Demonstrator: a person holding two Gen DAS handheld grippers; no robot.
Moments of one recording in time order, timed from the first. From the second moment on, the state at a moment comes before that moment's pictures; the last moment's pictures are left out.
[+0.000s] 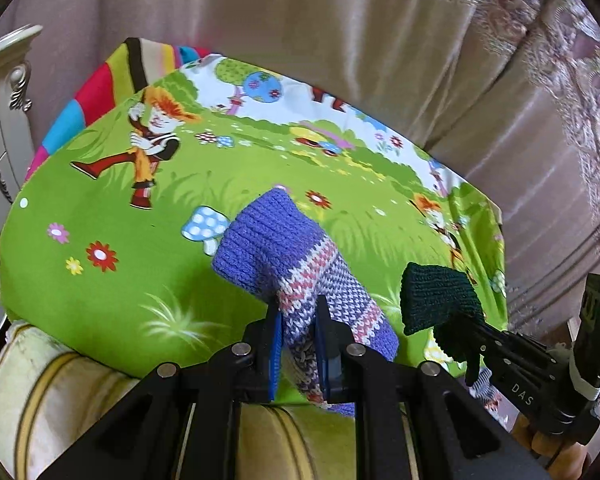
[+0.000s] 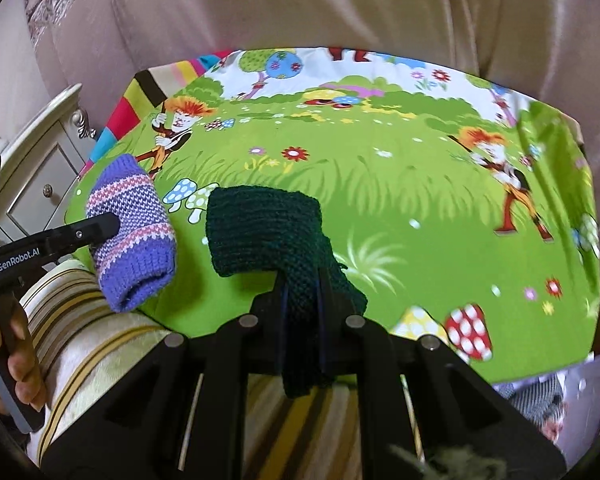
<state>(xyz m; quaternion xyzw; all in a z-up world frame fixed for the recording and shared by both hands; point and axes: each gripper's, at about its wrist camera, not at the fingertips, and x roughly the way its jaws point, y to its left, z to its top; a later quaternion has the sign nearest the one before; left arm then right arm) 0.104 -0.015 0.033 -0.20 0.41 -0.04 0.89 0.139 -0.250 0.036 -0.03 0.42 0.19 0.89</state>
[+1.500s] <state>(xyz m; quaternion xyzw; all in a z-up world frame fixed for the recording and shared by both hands) 0.035 -0.280 0.056 -0.05 0.45 -0.31 0.84 -0.034 -0.500 0.074 0.06 0.39 -0.09 0.91</state>
